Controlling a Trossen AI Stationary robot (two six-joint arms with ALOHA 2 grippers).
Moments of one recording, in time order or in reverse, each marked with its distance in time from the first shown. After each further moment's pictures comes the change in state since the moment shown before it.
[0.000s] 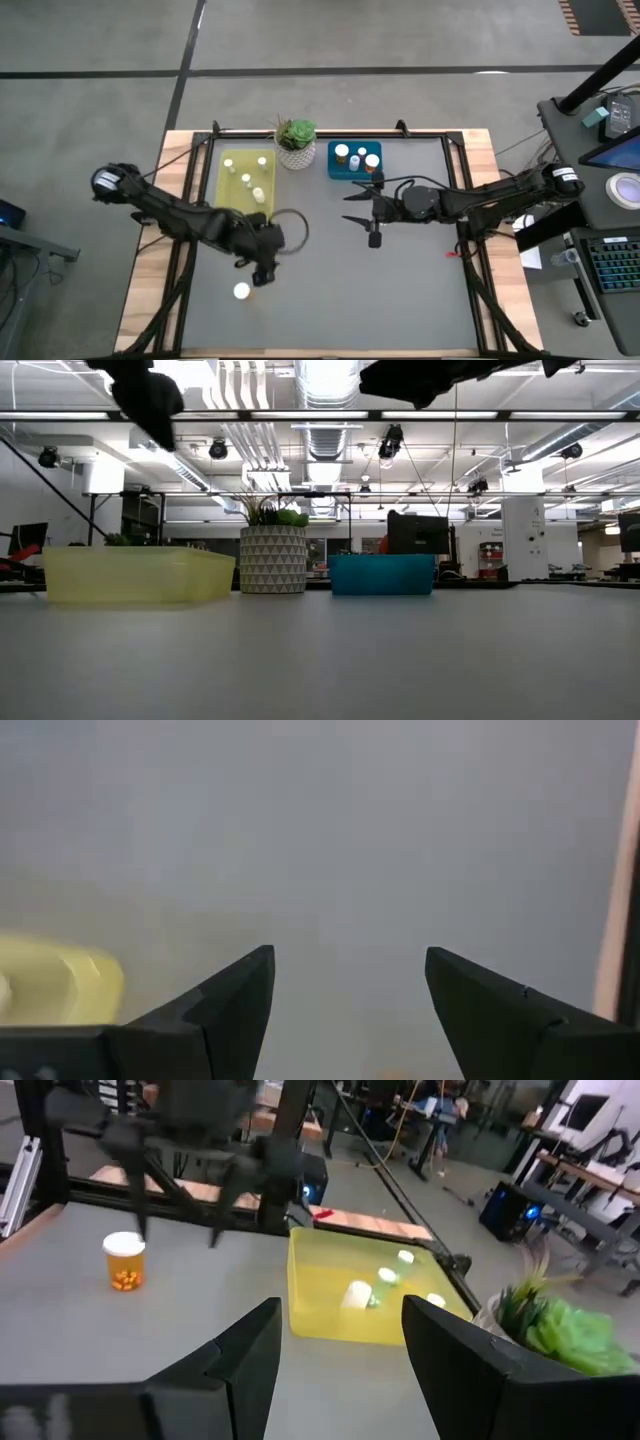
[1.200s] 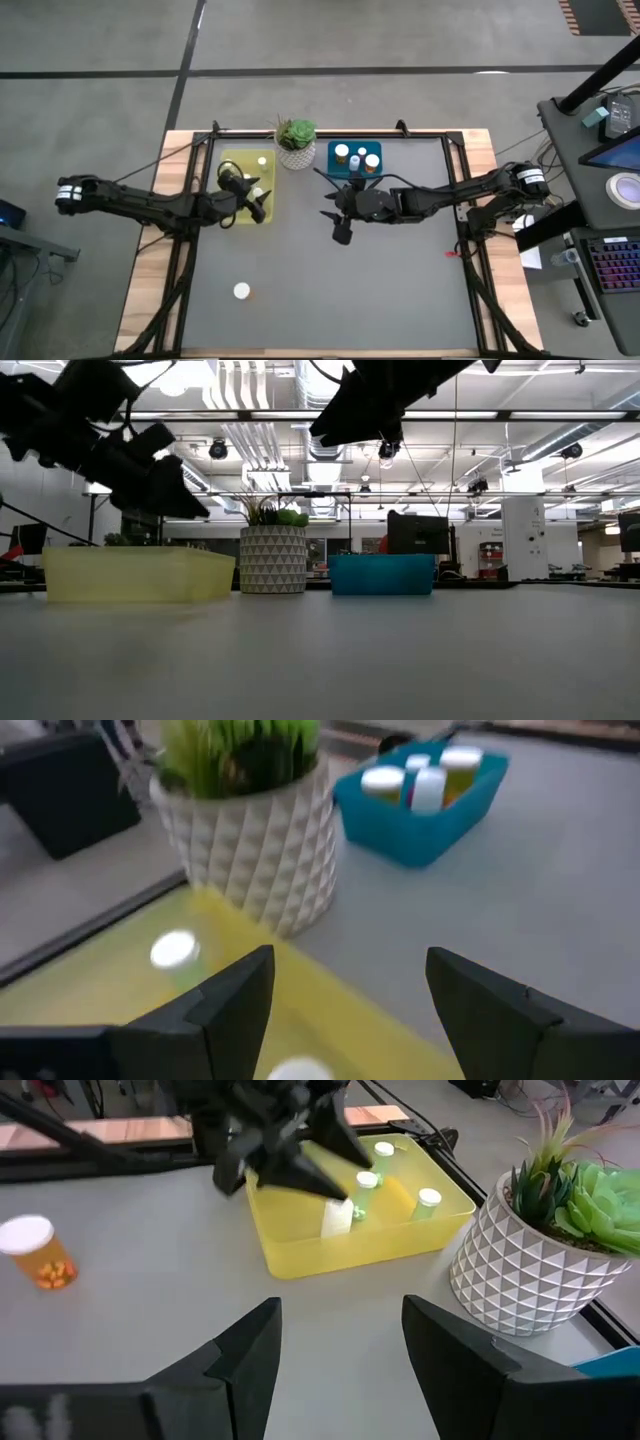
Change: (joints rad) left arm 0.411 -0.517 -0.930 1.035 -0.504 0.342; right arm -0.037 0.304 0.315 -0.306 0.113 0.309
